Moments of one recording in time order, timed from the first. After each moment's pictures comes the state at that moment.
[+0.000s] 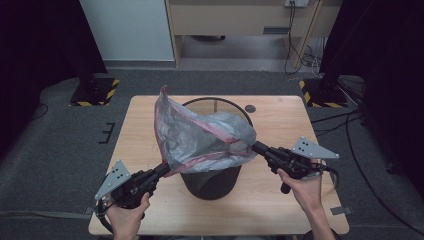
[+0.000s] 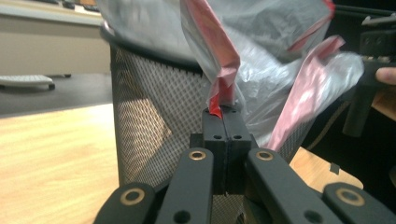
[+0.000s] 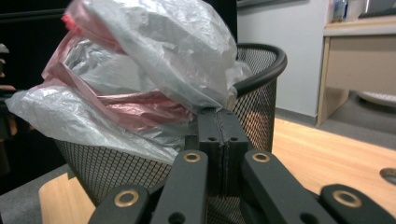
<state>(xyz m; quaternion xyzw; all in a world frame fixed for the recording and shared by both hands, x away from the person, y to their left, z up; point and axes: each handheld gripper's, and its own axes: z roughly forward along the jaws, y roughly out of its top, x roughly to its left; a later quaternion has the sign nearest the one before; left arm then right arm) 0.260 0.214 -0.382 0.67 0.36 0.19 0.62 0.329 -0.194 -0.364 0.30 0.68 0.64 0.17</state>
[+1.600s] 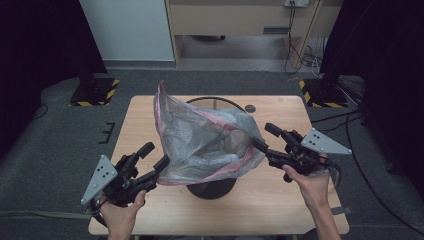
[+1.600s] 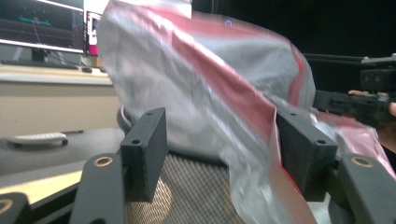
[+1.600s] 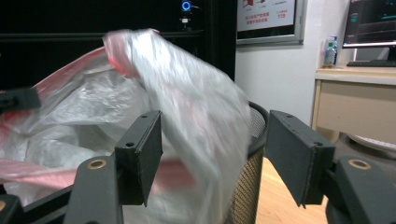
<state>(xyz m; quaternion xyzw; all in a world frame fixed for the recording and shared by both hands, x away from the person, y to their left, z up) 0.263 0.221 -0.343 0.59 0.32 0.27 0.69 0.333 -0.199 -0.333 0.26 0.65 0.68 0.21</state>
